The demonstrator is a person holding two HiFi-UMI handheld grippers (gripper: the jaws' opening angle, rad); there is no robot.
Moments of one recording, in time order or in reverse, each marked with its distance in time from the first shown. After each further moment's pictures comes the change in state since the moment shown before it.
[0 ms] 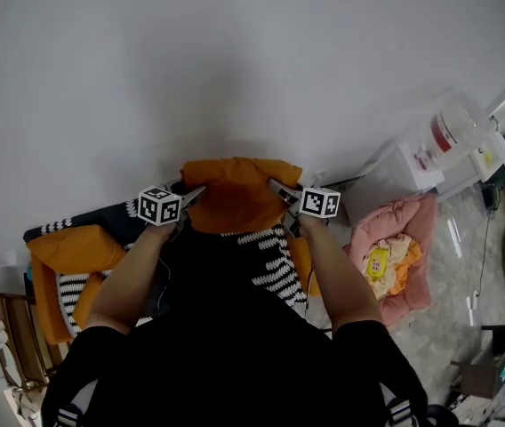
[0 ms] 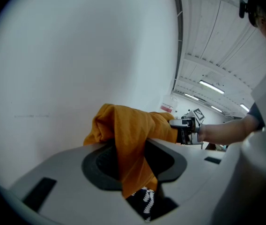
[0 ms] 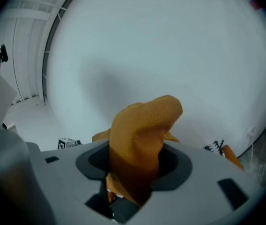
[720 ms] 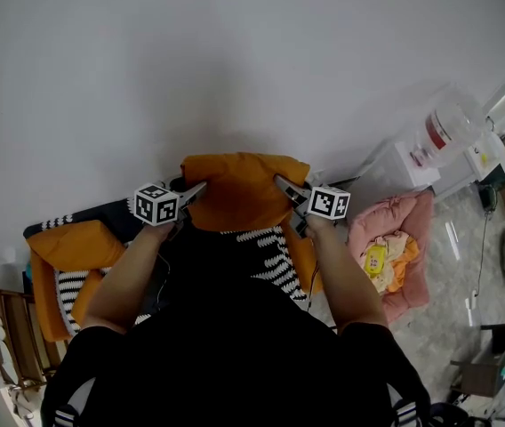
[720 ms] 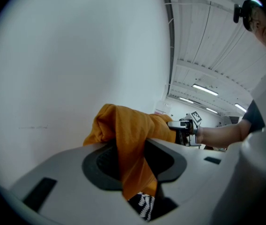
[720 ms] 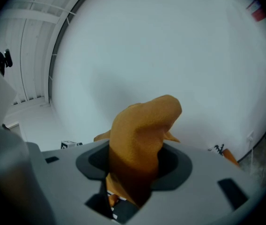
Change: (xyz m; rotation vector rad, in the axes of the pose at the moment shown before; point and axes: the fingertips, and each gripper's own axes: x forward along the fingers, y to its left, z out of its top) left arm -0.036 -0.044 0.026 0.036 -0.075 -0.044; right arm -0.042 0.047 0.016 -0.025 -0.056 0.022
